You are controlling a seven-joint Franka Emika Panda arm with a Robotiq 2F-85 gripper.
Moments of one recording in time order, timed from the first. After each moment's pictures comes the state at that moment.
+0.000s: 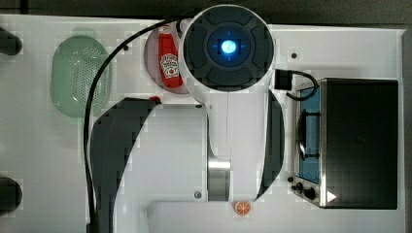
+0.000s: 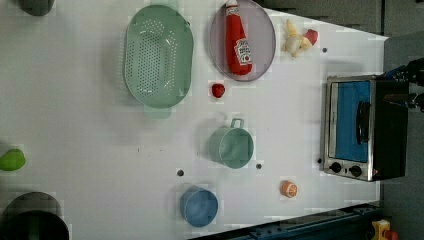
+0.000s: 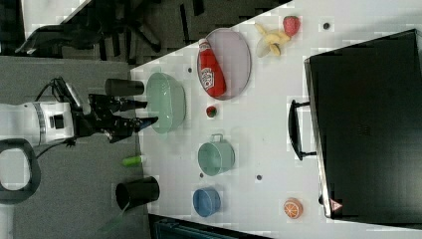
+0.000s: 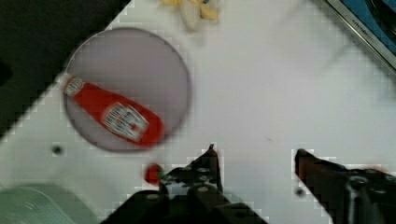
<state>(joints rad) 0.02 -0.02 -0.01 -1.78 -0.03 0.20 0.06</state>
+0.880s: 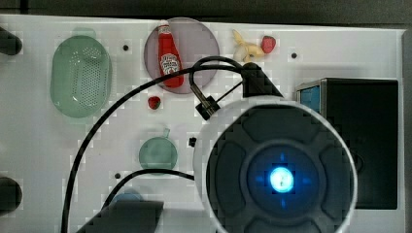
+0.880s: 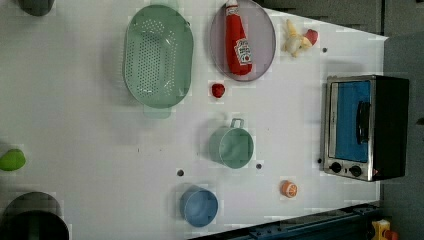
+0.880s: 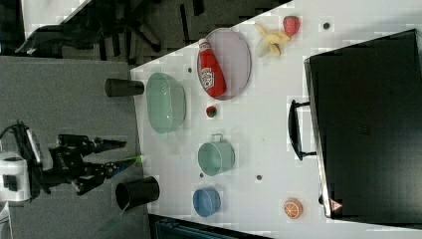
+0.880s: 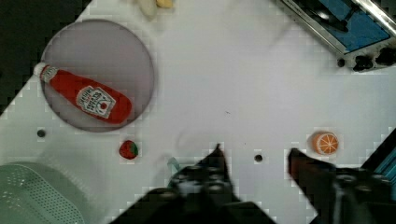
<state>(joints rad) 0.01 -0.24 -0.03 -1.82 -0.04 0.02 0.09</state>
